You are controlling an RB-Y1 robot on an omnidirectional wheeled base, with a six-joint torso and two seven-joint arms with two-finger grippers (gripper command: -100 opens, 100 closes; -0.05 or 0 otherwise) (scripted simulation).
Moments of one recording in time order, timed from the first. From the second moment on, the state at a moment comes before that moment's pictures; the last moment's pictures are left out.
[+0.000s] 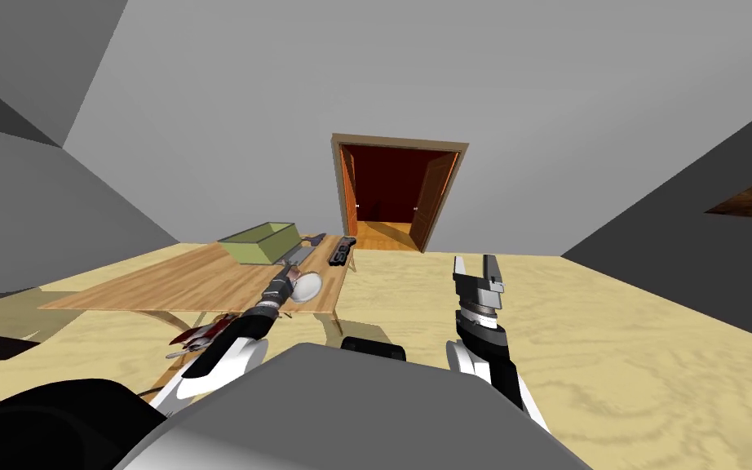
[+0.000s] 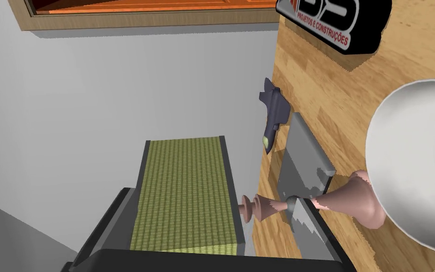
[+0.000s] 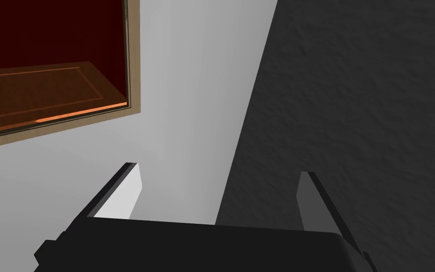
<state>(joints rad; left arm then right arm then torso) 0.71 0.20 0.26 -2.19 0.30 0.10 -0.01 0.53 -0.02 0.02 -2.27 0.04 -0.60 -0.09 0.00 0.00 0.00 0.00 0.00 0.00</state>
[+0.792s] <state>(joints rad) 0.77 0.20 0.35 -2.15 0.38 0.34 0.00 0.53 -0.02 0.02 -2.27 0.04 -0.60 -0.09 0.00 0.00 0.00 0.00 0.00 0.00</state>
